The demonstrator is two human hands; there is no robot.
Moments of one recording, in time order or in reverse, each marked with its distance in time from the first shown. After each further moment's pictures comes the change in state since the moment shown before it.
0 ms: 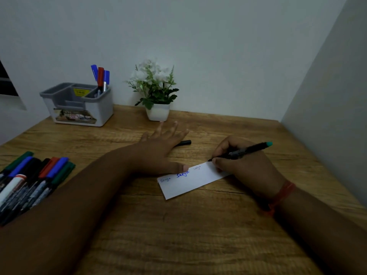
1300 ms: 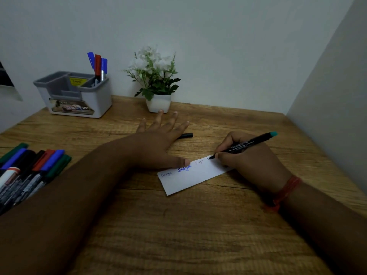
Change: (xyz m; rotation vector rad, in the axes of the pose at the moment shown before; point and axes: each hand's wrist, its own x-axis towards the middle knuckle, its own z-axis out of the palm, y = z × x) left_hand 0.000 0.002 -0.001 0.152 -0.027 -0.039; right_hand 0.003 0.006 0.005 -0.020 0.030 0.014
